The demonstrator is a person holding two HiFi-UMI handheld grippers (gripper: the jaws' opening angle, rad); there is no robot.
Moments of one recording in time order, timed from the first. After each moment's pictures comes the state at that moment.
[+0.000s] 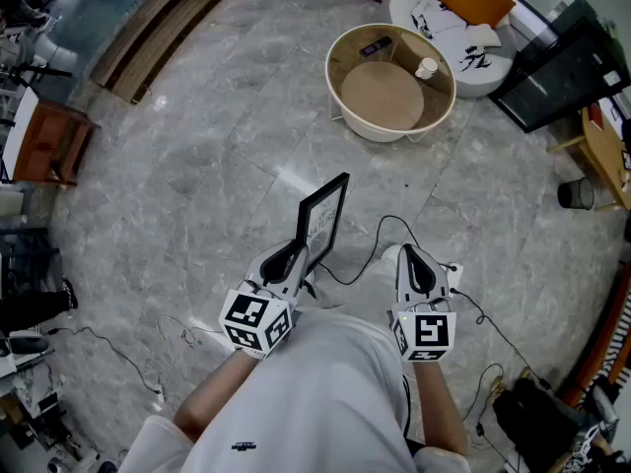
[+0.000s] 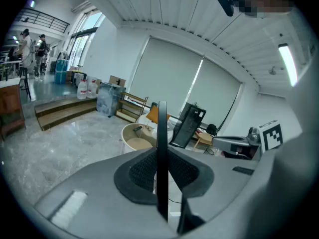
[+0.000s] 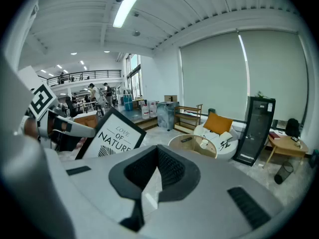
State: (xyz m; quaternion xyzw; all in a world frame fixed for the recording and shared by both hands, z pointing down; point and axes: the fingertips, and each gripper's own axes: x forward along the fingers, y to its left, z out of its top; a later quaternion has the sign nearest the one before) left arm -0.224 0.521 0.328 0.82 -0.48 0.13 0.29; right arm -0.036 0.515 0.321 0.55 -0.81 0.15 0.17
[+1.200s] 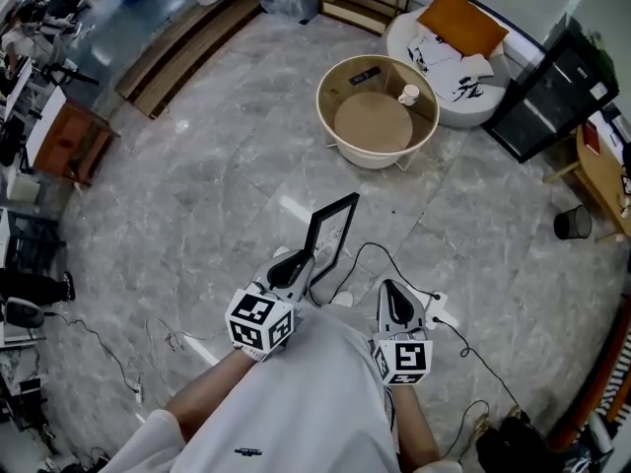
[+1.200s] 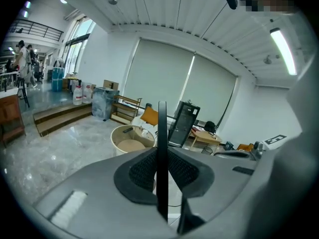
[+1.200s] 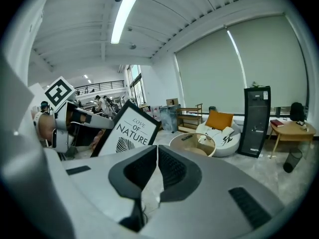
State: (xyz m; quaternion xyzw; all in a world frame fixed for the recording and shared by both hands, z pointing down) left arm -0.065 0.583 0.307 0.82 -0.49 0.14 0.26; right arm 0.093 0.616 0.334 0.51 -0.83 0.17 0.11
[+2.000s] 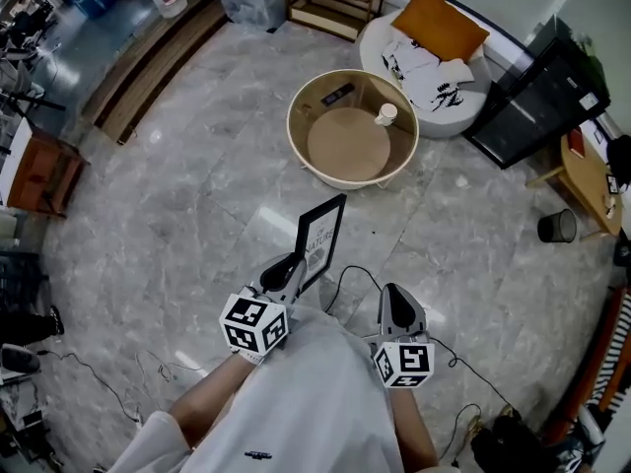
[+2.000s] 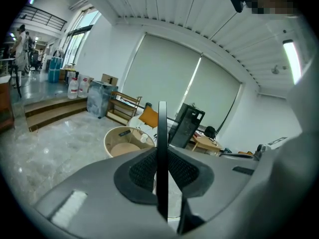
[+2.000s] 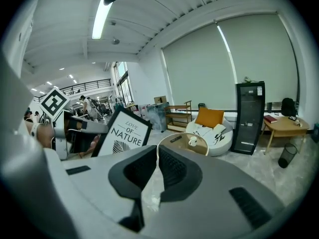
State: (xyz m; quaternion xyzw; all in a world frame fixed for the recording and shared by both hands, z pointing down) left arm -0.060 0.416 0.336 0.83 -0.47 0.12 0.29; right arm 0.121 0.462 0.350 0.56 -0.79 0.20 0.11
